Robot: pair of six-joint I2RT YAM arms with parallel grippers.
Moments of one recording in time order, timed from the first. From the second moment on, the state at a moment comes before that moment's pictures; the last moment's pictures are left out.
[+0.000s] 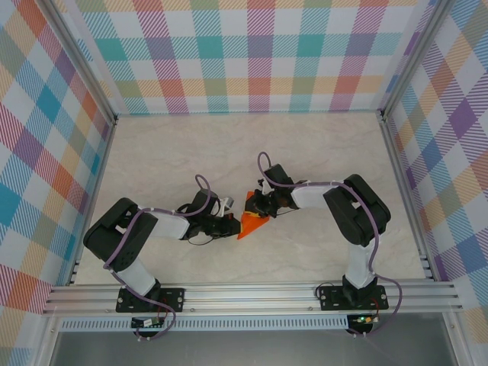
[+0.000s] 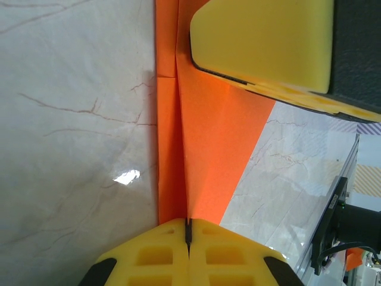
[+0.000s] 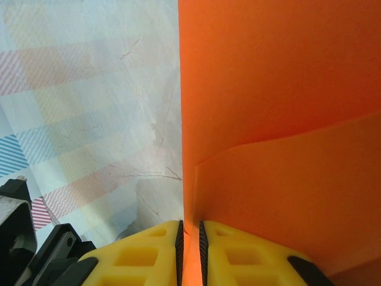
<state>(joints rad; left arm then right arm) -0.58 1.65 0.54 0.24 0.60 -0.74 0.63 1.91 0.99 -0.07 -0.58 0.91</state>
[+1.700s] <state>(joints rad) -0.58 1.61 0.60 0.00 0.56 -0.61 0.63 1.94 1.02 -0.11 -0.61 0.91</state>
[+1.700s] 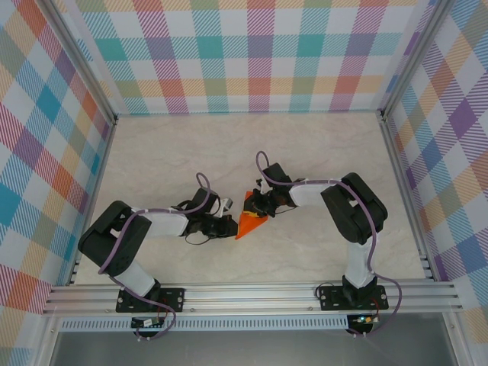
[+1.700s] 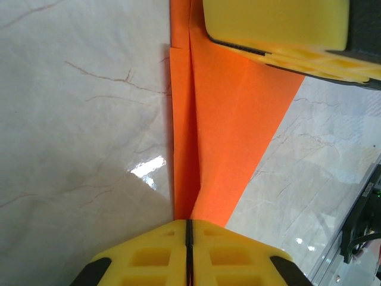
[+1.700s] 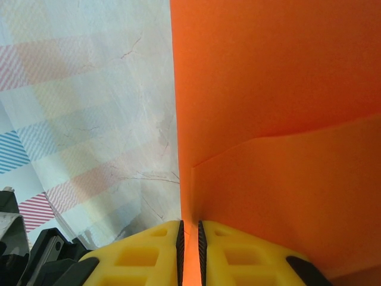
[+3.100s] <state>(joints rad) -0.64 1.57 0.72 -0.35 0.38 -0.58 0.63 1.94 1.02 -0.11 -0.61 0.91</state>
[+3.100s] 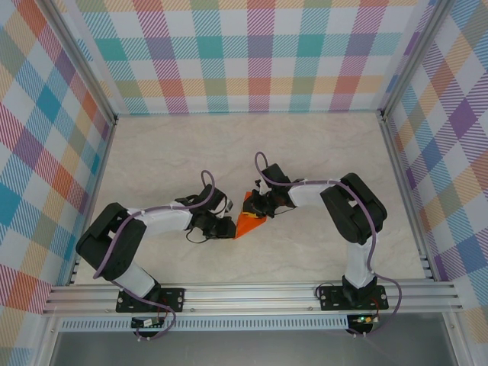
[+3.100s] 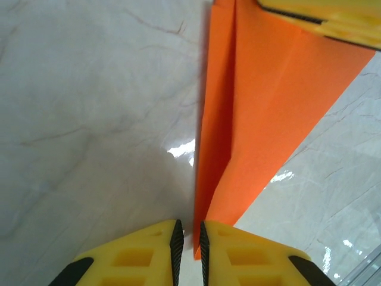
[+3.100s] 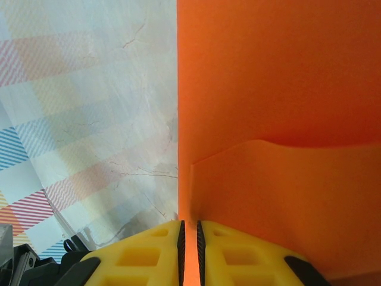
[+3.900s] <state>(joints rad) -0.72 1.66 0.88 -0.54 0.24 -0.57 0.63 1.94 1.02 -0.11 -0.61 0.89</state>
